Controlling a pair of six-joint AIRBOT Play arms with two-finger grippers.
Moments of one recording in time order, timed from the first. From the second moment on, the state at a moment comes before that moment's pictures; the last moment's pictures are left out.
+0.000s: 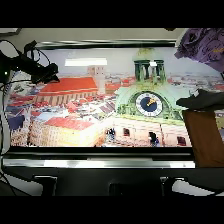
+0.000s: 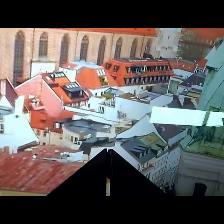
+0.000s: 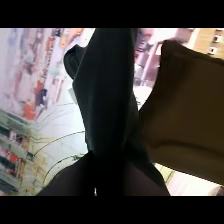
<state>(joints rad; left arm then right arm) -0.01 -1.75 2.04 1.25 -1.53 -1.81 -0.63 -1.44 1.81 -1.49 1.42 2.35</state>
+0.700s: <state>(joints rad) -0.01 -1.75 2.04 1.25 -1.53 -1.81 -0.63 -1.40 1.69 -1.76 1.64 2.33</state>
